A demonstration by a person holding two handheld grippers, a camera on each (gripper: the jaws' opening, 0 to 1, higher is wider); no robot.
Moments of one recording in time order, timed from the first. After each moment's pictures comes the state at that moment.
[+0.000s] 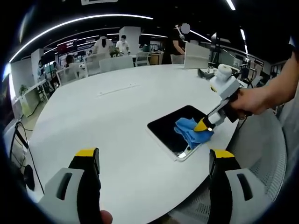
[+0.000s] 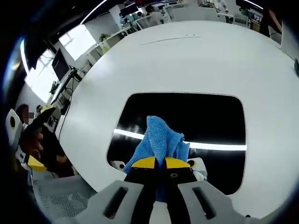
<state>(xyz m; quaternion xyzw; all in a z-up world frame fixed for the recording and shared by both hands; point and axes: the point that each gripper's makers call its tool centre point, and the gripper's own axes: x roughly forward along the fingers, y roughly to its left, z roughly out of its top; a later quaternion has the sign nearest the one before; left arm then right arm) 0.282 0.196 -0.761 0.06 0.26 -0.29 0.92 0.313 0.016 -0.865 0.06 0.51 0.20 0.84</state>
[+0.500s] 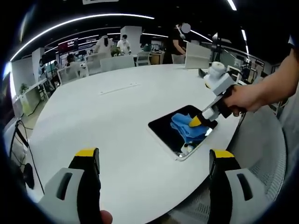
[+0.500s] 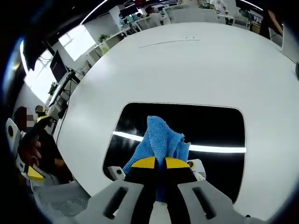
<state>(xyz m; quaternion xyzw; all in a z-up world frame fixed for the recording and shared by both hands) 0.281 0.197 -0.763 0.06 0.26 -0.29 0.92 0.338 0.015 -0.866 0.05 0.50 0.19 0.84</state>
